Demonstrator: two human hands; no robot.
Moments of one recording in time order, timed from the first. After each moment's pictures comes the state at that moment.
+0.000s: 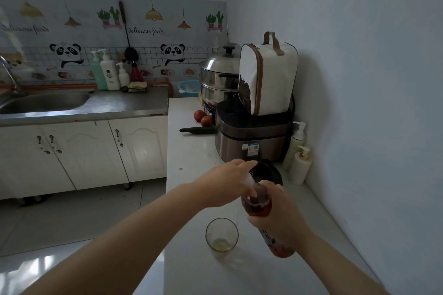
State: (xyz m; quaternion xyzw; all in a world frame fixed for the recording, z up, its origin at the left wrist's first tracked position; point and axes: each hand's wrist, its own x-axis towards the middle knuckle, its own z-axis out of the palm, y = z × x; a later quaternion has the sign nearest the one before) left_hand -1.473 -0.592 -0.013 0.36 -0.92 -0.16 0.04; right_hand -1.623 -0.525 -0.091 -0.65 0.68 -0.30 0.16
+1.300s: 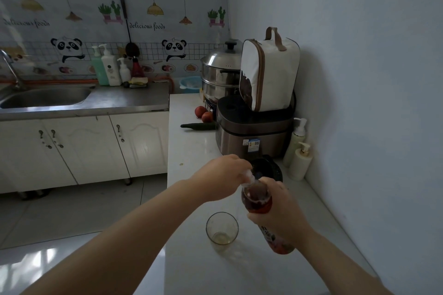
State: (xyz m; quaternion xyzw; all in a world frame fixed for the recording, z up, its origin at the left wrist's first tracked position) left_hand -1.469 -0.588 -0.010 0.38 -0.91 -0.14 0.05; right_hand -1.622 -0.520 -0.095 -0.65 0.68 -0.30 0.15
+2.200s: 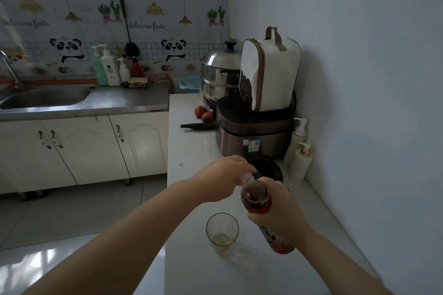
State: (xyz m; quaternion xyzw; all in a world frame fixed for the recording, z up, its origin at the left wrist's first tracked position) left_hand -1.466 -0.592 -0.013 0.34 -0.92 -0.15 0.06; right_hand -1.624 -0.526 -0.100 -0.65 0.68 -0.29 0.16
